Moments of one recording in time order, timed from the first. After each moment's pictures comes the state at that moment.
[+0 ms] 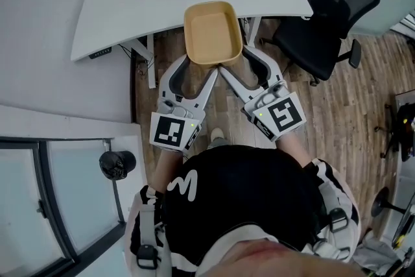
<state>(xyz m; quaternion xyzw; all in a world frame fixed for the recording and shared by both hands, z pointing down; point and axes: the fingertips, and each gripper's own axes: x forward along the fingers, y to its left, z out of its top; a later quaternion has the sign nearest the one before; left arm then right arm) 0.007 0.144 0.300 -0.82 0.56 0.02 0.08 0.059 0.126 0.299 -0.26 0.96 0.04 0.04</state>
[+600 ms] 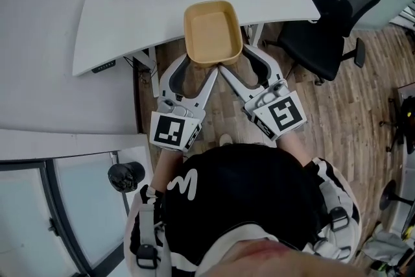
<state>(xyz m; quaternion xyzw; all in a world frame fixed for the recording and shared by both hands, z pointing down) -0.044 0.107 0.303 -0.84 0.54 0.02 0.09 0.008 0.091 0.301 -0.29 0.95 0.04 0.06</state>
